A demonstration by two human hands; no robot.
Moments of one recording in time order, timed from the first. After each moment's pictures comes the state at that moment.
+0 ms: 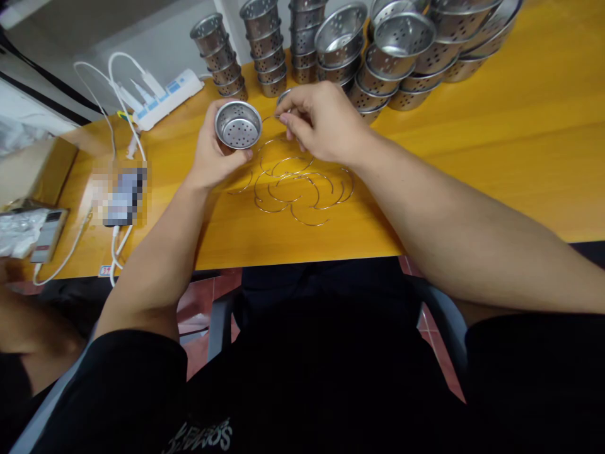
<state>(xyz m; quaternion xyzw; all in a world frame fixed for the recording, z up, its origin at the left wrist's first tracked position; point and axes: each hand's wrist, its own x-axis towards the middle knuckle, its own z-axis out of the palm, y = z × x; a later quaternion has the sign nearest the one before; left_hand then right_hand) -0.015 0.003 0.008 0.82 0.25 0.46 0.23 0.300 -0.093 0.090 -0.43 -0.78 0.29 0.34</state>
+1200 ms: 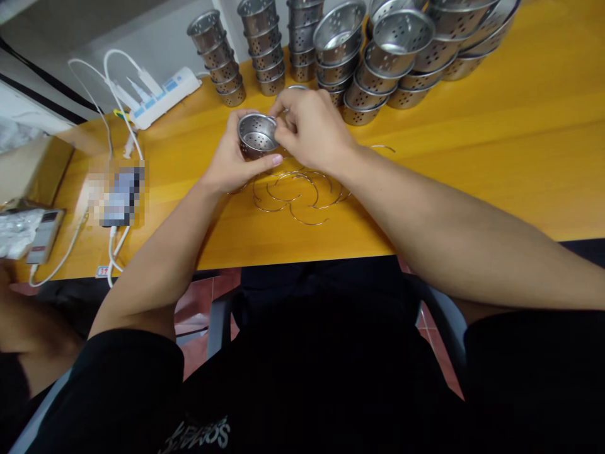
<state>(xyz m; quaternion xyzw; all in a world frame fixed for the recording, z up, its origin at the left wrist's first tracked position) 0.019 -0.022 -0.006 0.82 0.30 0.40 0.29 0.281 -0.108 0.100 -0.53 -0.78 0.20 0.28</state>
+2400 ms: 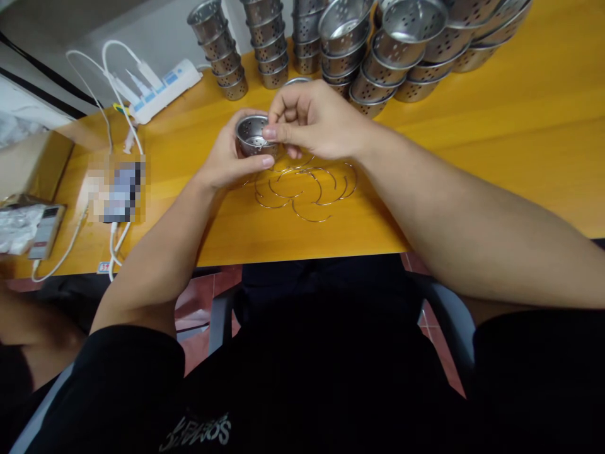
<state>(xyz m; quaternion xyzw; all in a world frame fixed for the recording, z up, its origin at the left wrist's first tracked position) 0.012 -0.017 -0.005 0.81 0.19 0.41 0.38 0.297 -0.074 0.073 -0.18 -0.75 0.49 0.40</state>
